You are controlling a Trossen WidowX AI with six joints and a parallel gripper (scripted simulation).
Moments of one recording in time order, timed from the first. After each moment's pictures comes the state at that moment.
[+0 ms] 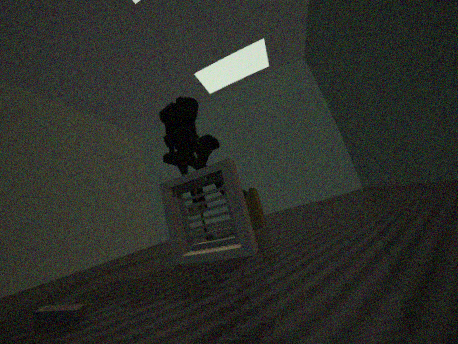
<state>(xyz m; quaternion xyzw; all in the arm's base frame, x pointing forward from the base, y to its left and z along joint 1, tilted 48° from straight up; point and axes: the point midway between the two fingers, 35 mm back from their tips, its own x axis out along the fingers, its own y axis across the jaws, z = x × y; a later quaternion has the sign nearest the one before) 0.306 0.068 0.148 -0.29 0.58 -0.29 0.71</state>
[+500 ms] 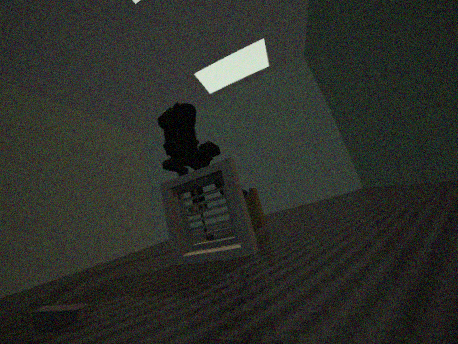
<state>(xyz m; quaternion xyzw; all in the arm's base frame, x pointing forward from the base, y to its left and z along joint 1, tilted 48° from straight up) 0.311 0.050 0.133 -0.29 0.59 -0.29 0.69</state>
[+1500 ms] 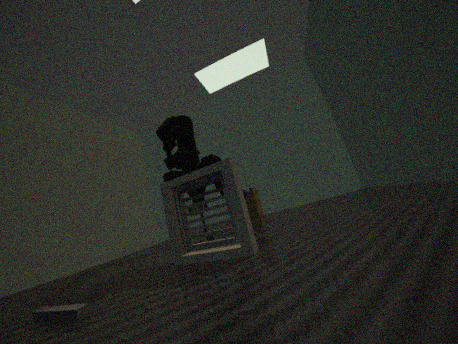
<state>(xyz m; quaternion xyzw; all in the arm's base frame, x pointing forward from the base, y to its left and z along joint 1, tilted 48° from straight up) 0.314 0.020 0.106 -0.28 0.62 -0.28 0.68</state>
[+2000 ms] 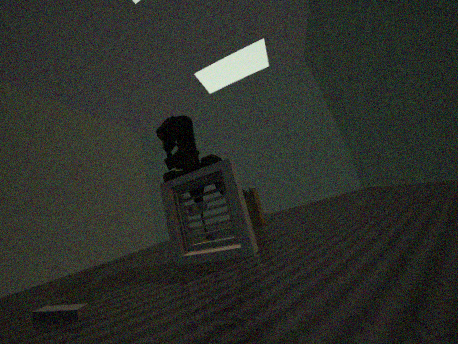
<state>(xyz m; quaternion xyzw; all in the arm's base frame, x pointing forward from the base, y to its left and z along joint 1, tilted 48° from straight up) 0.313 0.020 0.106 -0.28 0.62 -0.28 0.67</state>
